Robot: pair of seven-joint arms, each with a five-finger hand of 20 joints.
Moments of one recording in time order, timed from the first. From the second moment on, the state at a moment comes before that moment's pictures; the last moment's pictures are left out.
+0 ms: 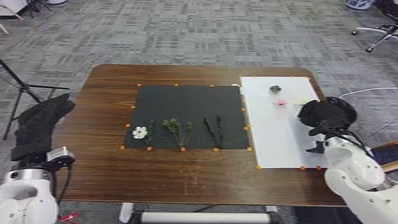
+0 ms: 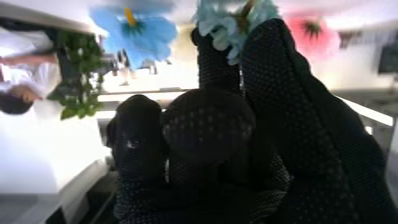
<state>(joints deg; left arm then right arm) 118.1 -65.5 -108.1 -108.3 59.7 5.4 16.9 -92.7 -41.2 70.2 -92.9 -129.0 19.9 16.9</state>
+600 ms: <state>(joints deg) 118.2 -62.8 -112.5 -107.4 59.4 6.8 16.7 -74.5 -32.2 50.0 -103.1 -114.4 23.2 15.0</state>
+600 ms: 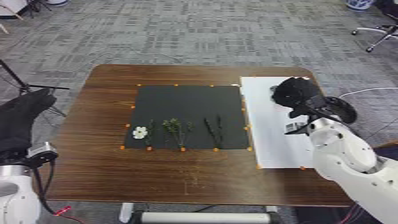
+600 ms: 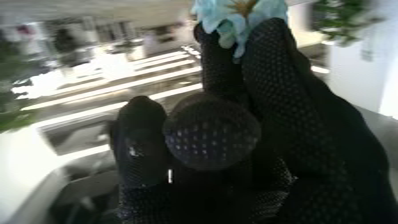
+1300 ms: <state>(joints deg) 113.4 -60.0 -106.3 -104.5 55.5 12.1 15.9 -31.6 -55.5 16.7 -91.6 -104.0 8.6 4.4</state>
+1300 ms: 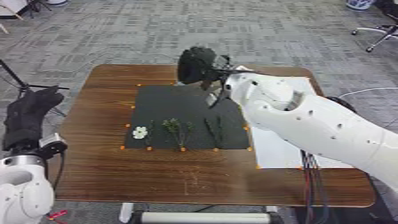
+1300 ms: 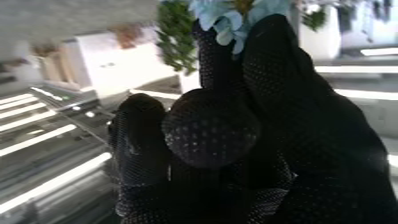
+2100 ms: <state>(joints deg) 113.0 -60.2 -103.9 -104.7 55.5 10.0 16.5 -42.4 -78.8 30.3 -77.5 -118.5 -15.3 0.6</state>
